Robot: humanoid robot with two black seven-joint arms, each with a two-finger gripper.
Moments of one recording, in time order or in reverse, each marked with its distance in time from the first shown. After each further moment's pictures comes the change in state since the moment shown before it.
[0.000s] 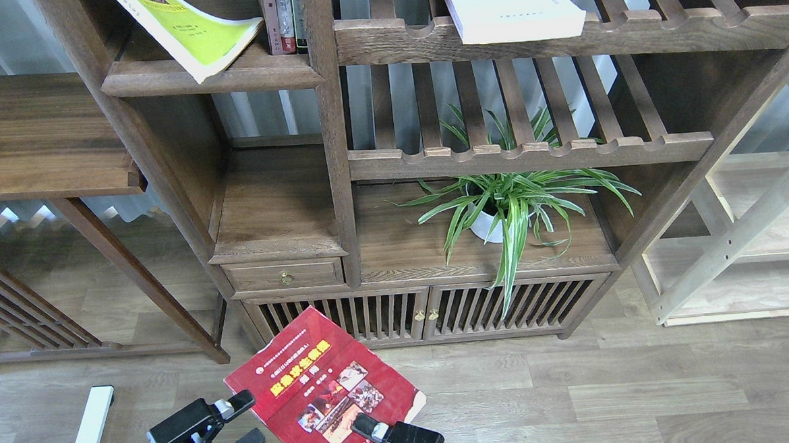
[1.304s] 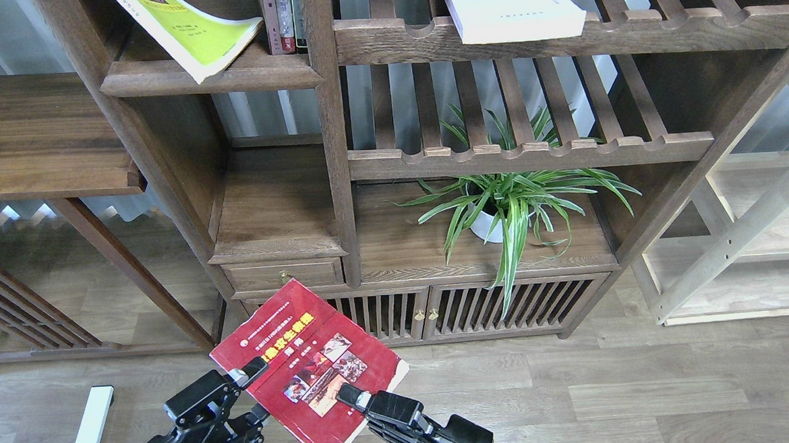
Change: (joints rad) left arm 0.024 -0.162 -0.087 0.009 -0.026 0.000 0.000; right arm 0.173 0.000 -0.082 -0.082 -0.023 0.000 0.095
